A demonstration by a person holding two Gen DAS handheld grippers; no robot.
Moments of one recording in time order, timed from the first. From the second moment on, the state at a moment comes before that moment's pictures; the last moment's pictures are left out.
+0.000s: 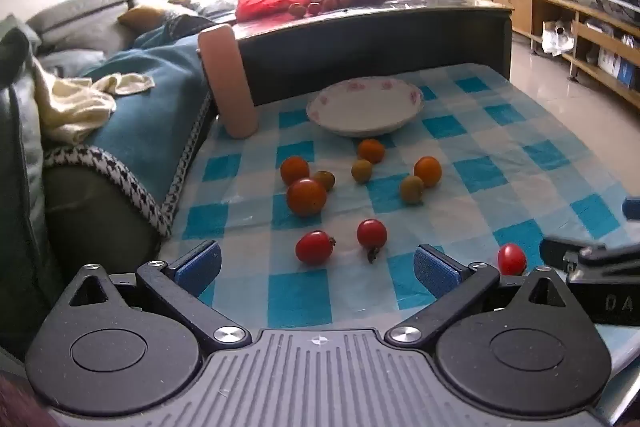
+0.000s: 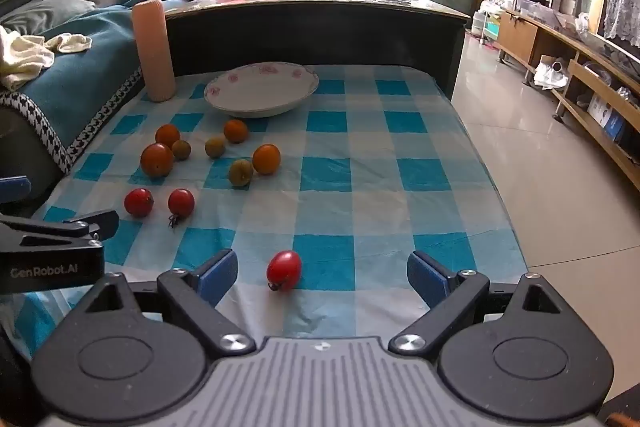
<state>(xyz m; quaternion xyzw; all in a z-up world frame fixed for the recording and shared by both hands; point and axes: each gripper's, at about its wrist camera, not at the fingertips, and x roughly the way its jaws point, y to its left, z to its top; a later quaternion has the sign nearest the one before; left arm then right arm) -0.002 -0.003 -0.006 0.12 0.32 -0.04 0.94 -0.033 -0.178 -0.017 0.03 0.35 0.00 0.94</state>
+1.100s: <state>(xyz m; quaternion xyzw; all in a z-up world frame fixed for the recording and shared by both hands) 0.037 0.001 -0.033 0.13 0.36 -0.06 0.92 0.022 -0.167 -0.063 -0.02 0.43 0.05 0.90</state>
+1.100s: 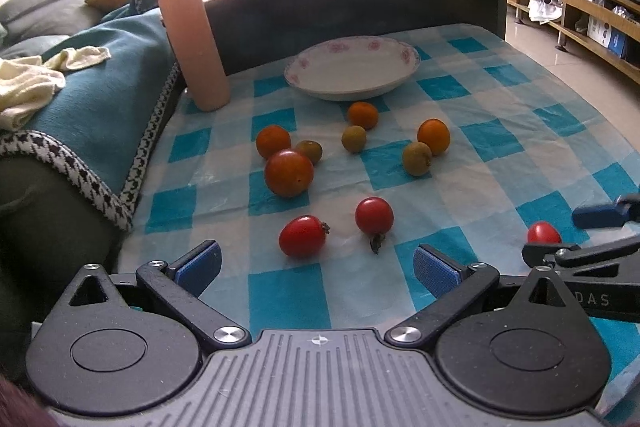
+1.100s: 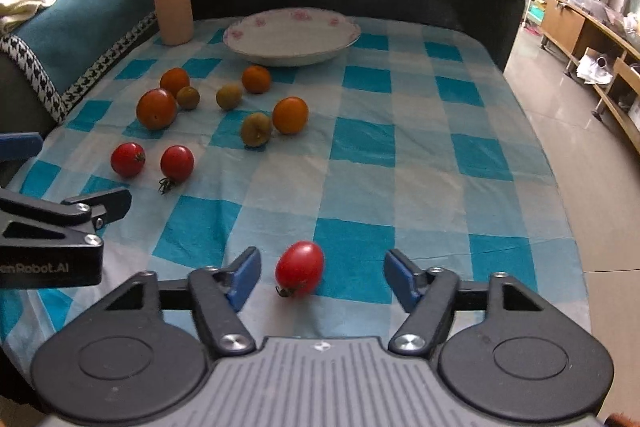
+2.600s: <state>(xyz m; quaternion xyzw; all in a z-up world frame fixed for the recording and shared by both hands) 0.103 0.020 -0.059 0.17 0.44 -0.16 0.87 0.085 -0.154 -0.058 0.00 0.47 0.16 0.87</state>
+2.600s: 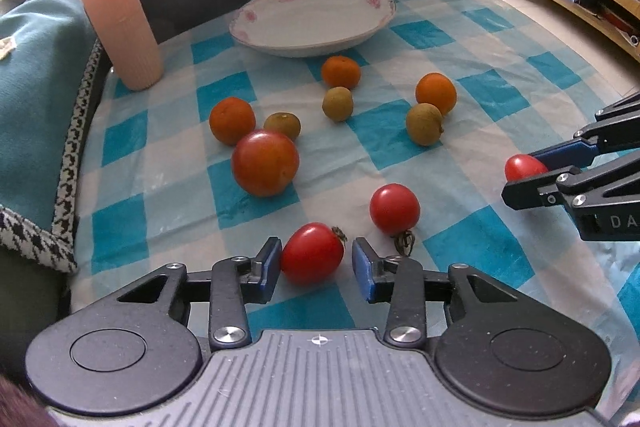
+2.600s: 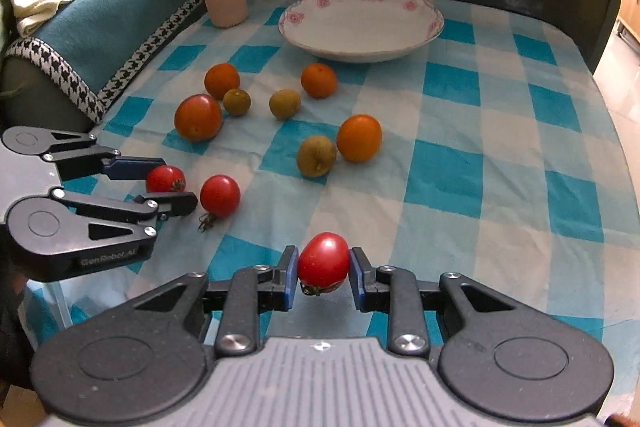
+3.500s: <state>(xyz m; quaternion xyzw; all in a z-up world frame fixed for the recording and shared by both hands) 0.095 0.005 -0.060 0.19 0.44 -0.16 0.86 0.086 -0.157 -0.063 -0.01 0.48 0.16 0.86</state>
